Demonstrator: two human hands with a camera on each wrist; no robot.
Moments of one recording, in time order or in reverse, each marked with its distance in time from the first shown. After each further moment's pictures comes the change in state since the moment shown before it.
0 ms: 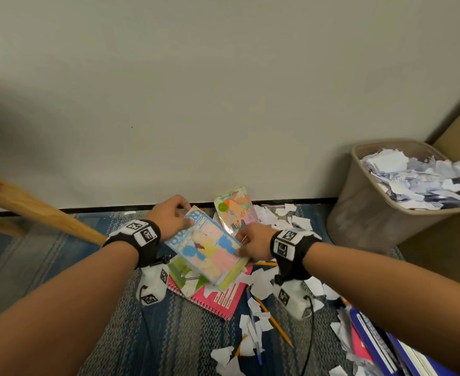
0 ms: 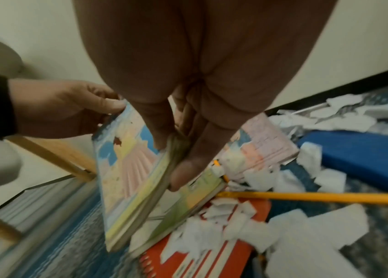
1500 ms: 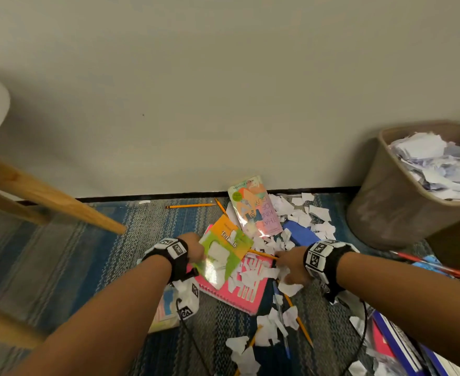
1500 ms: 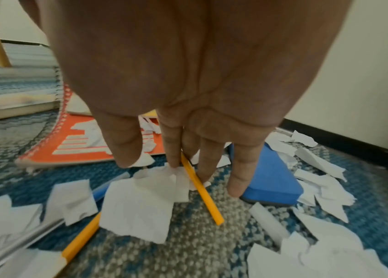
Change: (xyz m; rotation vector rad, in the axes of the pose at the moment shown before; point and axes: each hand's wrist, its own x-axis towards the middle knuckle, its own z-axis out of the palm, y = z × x) left_hand -0.004 -0.037 0.070 0.312 -0.374 -0.348; right_hand 0.007 0.067 0.028 -0.823 -0.360 0.031
